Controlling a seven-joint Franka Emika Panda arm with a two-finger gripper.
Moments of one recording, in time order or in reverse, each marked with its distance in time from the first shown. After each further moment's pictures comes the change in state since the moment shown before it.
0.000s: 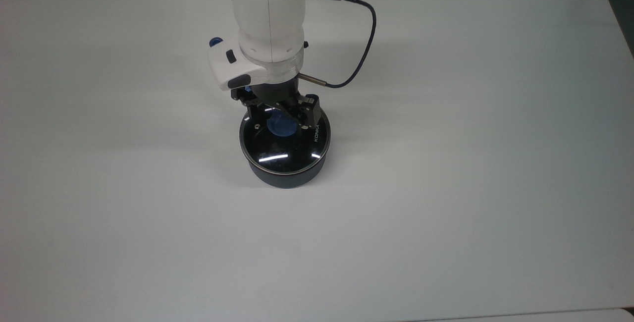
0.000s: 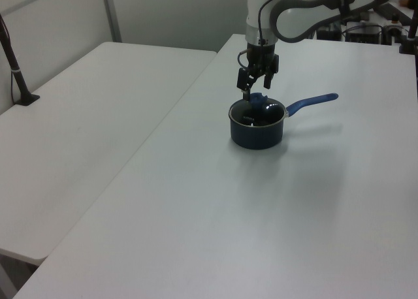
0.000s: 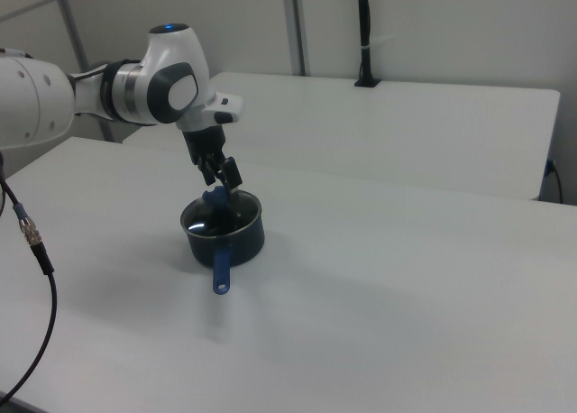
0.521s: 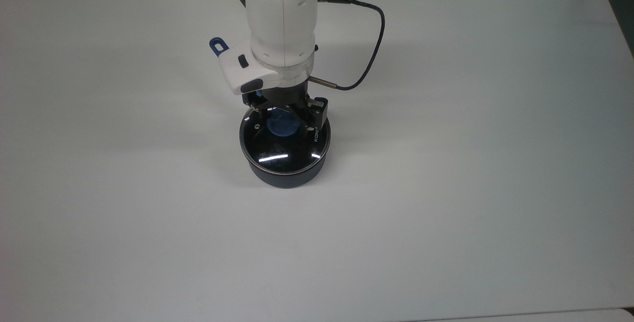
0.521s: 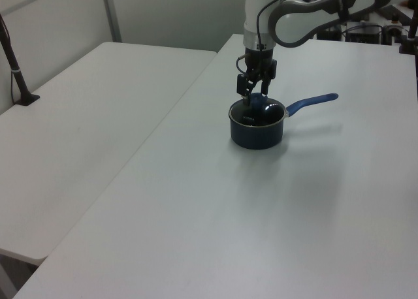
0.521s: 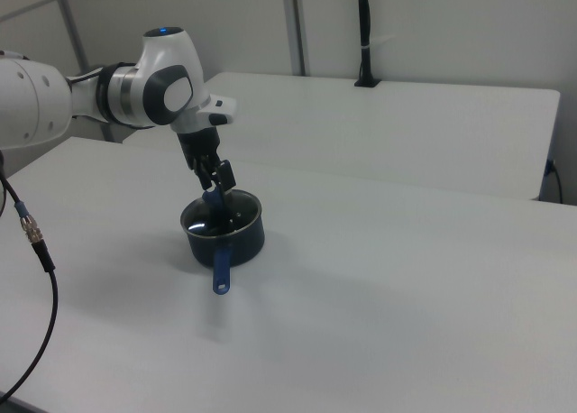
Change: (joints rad) arm 0.022 0.009 0.001 0.001 -0.006 0.001 0.000
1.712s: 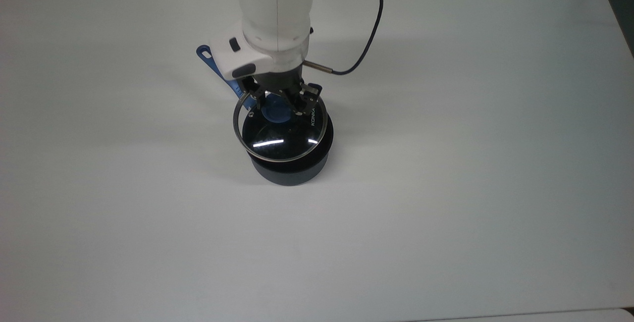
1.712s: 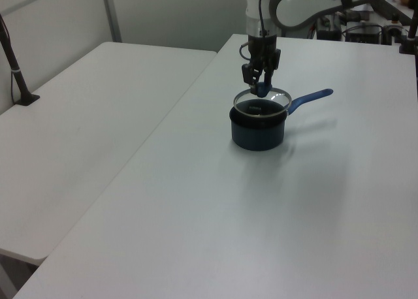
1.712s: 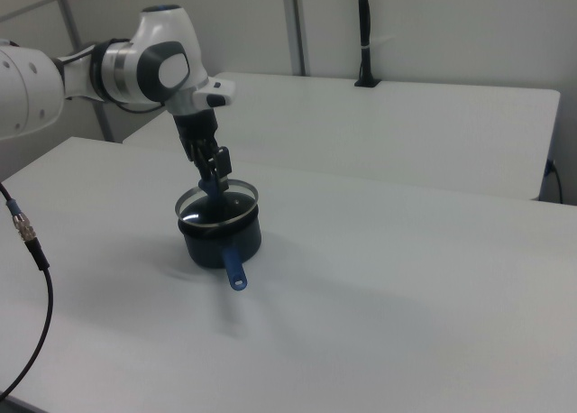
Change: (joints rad) arm 0.001 -0.024 -0.014 0.070 -0.008 -0.137 -0.021
